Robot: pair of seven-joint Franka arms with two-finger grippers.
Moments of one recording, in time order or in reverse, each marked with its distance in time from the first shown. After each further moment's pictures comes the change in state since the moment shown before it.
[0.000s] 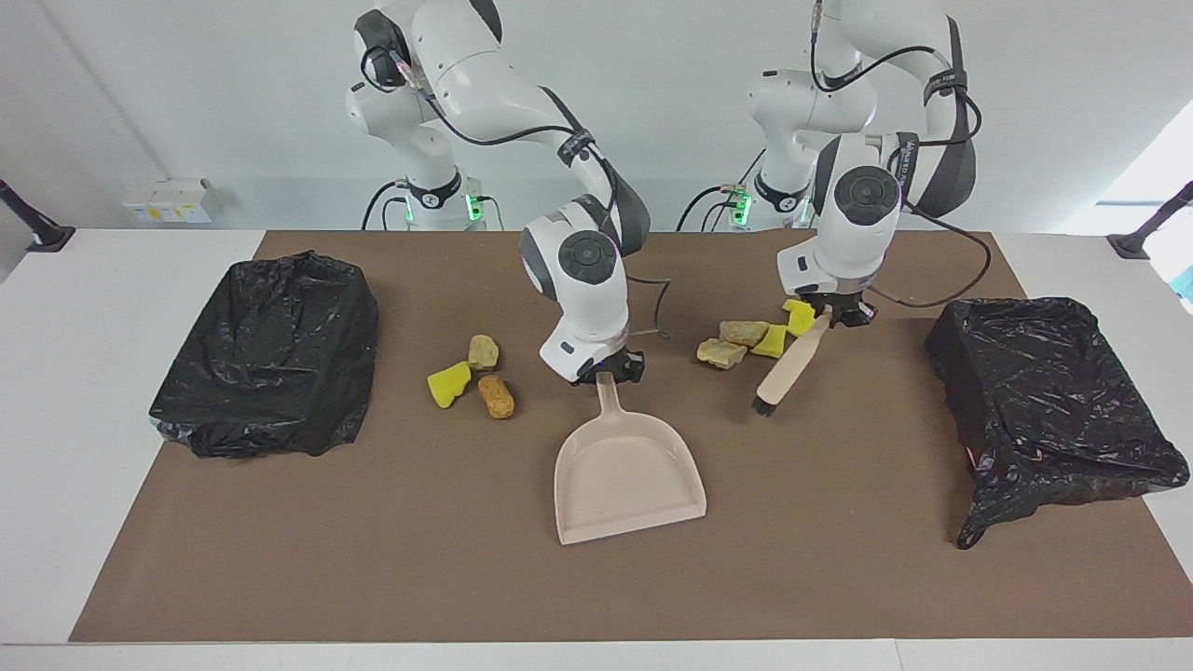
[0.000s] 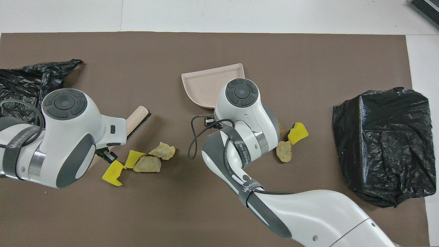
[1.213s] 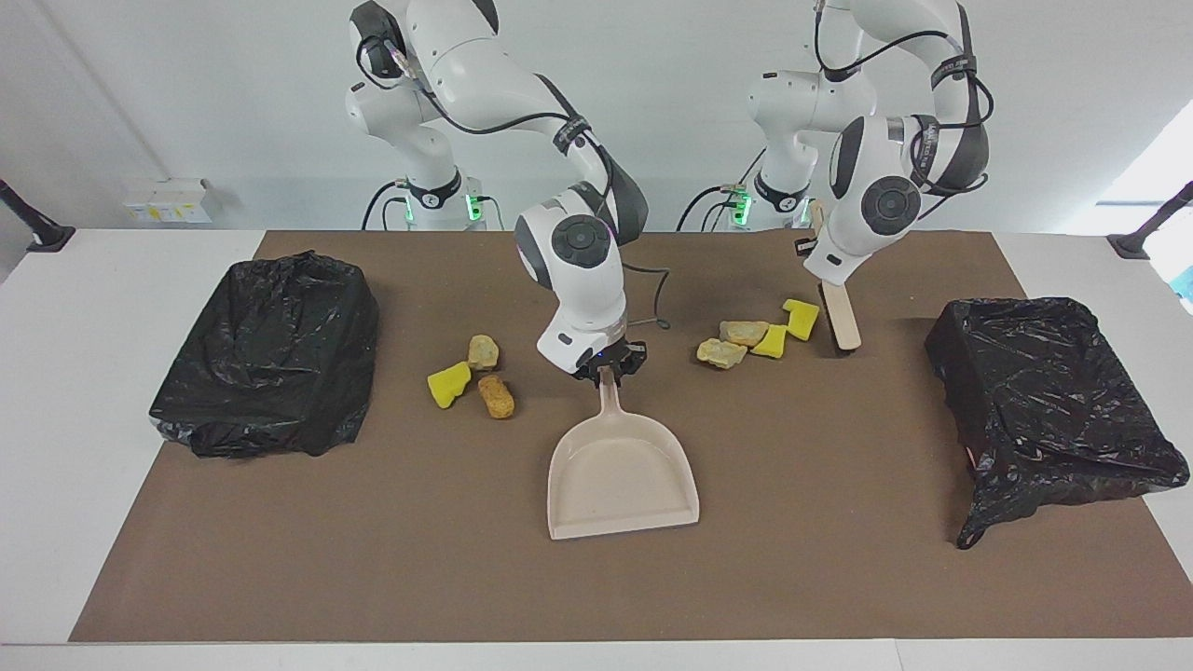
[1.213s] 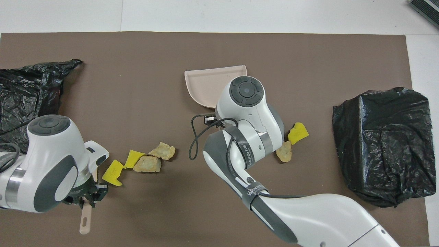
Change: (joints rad) left arm 0.068 -0.153 -0.007 -0.208 -0.113 -0.260 -0.745; right arm -0.006 -0.026 -0.003 0.003 0.001 0.001 -0.049
